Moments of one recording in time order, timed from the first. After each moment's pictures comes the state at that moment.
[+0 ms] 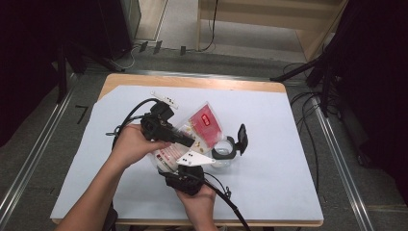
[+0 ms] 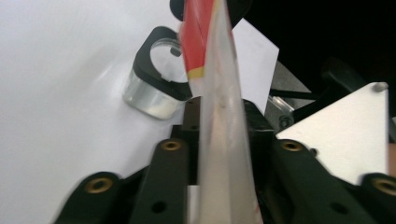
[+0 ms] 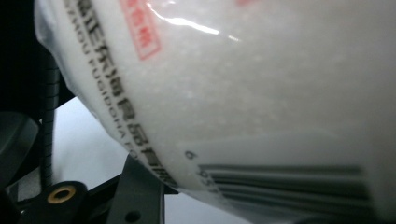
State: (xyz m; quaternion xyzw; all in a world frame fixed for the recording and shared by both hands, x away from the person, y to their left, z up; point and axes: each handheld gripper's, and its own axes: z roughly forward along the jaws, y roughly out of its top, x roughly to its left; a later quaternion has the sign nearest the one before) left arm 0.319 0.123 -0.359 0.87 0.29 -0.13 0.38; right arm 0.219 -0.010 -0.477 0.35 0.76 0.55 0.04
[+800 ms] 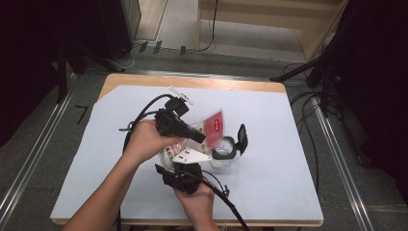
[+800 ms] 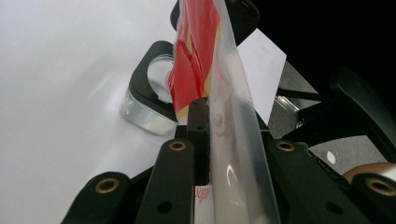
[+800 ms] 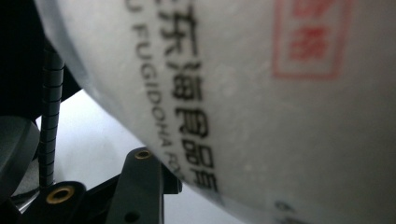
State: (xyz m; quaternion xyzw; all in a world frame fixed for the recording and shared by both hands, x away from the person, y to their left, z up) left arm 0.328 0.091 -0.350 0.87 0.30 -0.14 0.36; right arm 0.220 -0.006 -0.464 0.36 0.77 0.53 0.05
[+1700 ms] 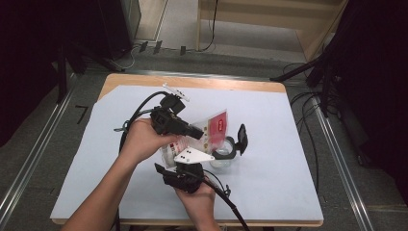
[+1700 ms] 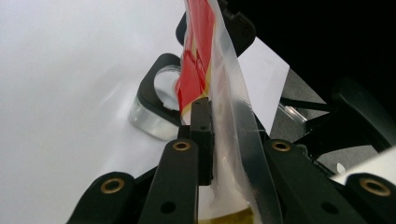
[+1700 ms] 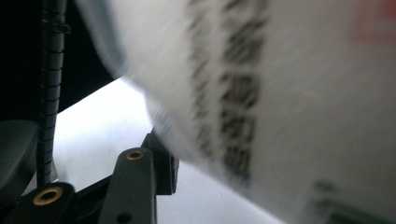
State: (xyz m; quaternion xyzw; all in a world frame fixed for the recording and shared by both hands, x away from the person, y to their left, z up) left arm 0.323 0.096 -0.338 0.86 0.31 -0.12 0.38; right arm 0.219 -0.009 -0.459 0.34 0.77 0.54 0.06
